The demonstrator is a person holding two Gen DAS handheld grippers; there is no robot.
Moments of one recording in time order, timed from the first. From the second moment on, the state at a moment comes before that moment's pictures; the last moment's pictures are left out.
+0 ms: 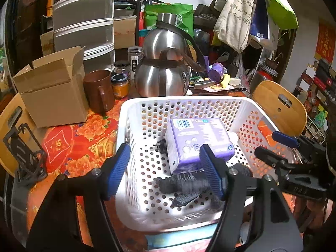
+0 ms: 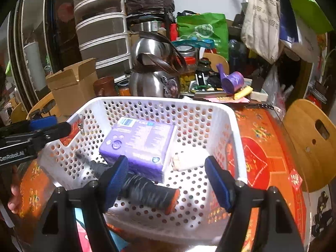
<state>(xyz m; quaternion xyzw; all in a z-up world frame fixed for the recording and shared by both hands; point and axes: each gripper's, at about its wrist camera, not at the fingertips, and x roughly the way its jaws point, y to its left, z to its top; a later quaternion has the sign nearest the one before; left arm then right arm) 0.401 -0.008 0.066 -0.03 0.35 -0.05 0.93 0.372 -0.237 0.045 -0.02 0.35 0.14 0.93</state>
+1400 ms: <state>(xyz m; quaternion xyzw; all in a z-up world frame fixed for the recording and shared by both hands) 0.178 0.038 -0.026 -0.09 0.37 -0.09 0.92 0.163 -0.170 -0.020 -0.01 0.33 0.25 0.91</state>
